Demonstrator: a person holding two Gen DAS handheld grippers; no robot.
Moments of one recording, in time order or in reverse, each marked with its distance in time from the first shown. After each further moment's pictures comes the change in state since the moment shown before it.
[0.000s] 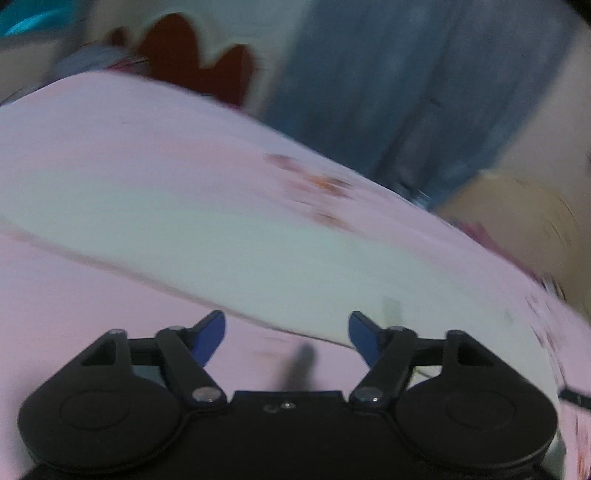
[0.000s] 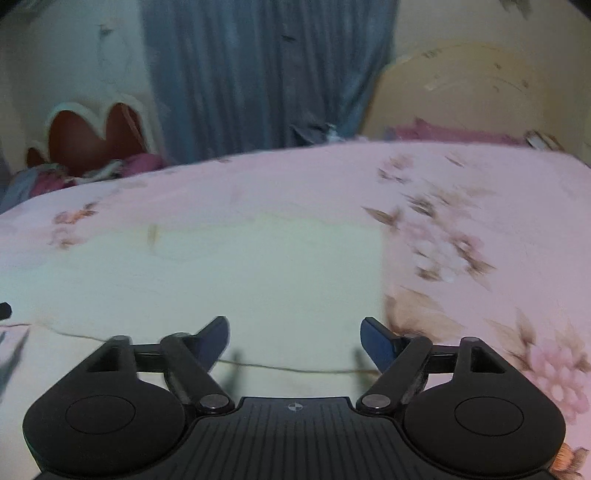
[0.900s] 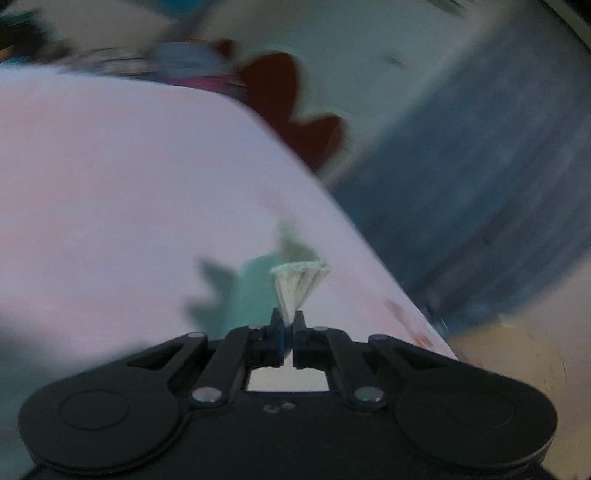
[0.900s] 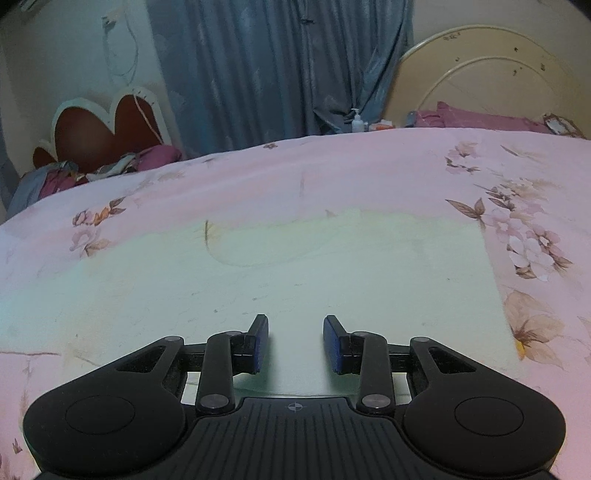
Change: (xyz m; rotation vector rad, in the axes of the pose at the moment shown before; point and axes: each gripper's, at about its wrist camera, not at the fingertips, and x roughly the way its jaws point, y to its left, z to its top) left arm 0.005 0.115 0.065 -0.299 -0.191 -0.066; right arm 0.046 0.054 0.014 0.071 0.054 0.018
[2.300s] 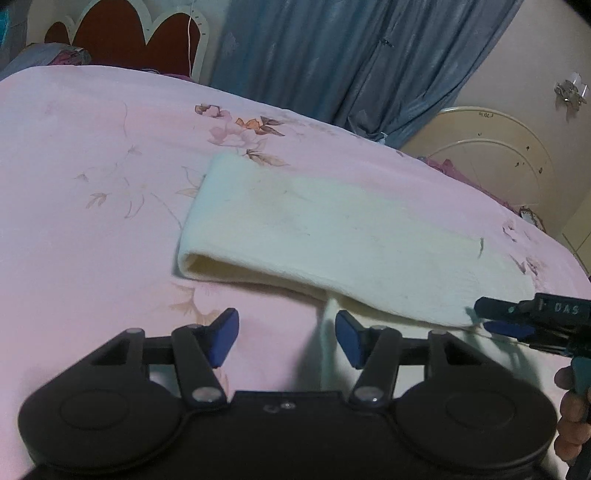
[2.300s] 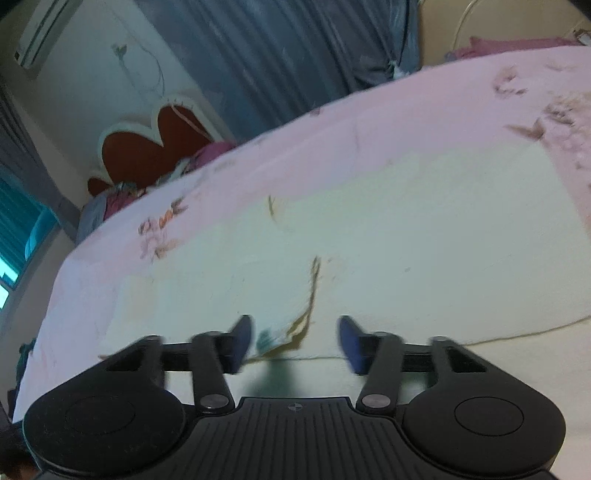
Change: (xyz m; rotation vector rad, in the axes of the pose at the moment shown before) left arm 0.011 -0.140 -0.138 0.493 0.360 -0.036; right arm 0.017 0.010 -0.003 0.160 0.113 0.276
